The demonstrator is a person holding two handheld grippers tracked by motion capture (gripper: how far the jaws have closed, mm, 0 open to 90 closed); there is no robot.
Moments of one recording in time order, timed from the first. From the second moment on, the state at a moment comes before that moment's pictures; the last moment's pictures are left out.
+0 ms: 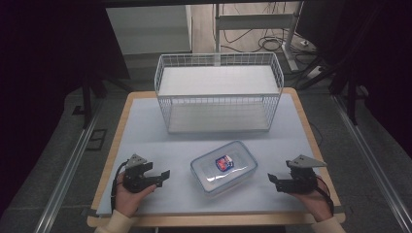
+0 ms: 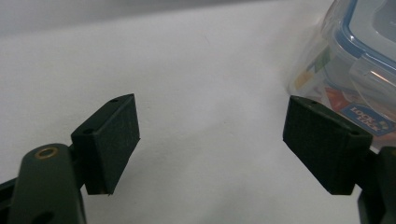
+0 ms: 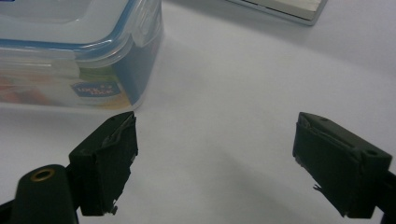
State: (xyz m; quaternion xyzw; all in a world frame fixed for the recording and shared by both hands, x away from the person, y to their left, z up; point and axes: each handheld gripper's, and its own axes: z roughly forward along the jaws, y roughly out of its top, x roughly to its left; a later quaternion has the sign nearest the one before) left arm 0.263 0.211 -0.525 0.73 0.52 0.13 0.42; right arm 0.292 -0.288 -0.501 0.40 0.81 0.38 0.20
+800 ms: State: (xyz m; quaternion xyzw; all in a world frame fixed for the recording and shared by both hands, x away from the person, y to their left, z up) left arm 0.256 0.194 -0.501 0.75 0.49 0.11 0.44; right arm 0.287 -0.290 -0.499 0.41 0.81 0.37 0.21
